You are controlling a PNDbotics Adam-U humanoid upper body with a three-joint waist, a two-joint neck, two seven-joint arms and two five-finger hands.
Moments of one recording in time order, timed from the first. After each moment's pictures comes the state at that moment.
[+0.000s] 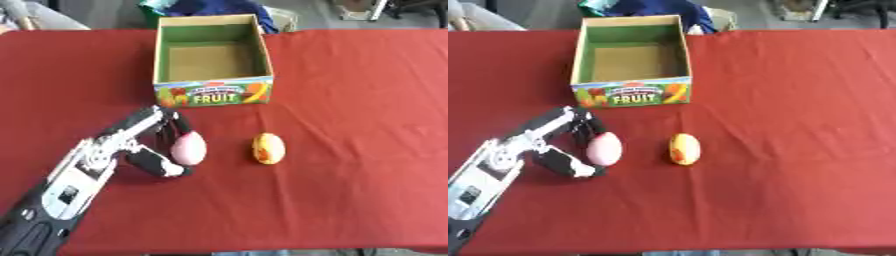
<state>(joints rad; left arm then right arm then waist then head) -0.35 0.43 -0.28 -1.65 -0.41 0.15 -0.38 -0.17 -0.40 -0.04 -1.97 -0.07 -0.15 -0.37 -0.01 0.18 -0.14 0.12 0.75</state>
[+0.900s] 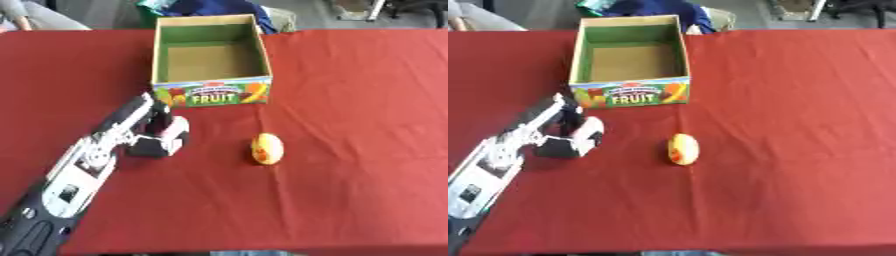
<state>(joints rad) -0.39 0.46 -0.24 -1.74 -0.38 0.19 -0.22 -0.17 -0.39 -0.04 -1.96 -0.07 -0.15 -0.37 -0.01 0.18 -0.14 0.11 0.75</state>
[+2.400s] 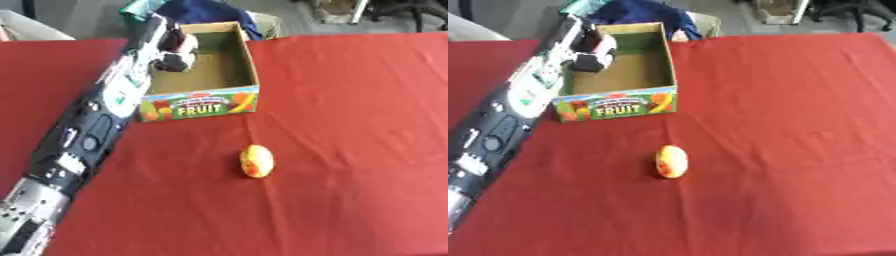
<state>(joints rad) -1.02 0.34 -0.14 -0.87 -0.65 0.10 0.06 -0.21 -0.37 0.00 -1.96 -0.09 -0.15 -0.32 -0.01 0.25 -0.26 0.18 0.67</state>
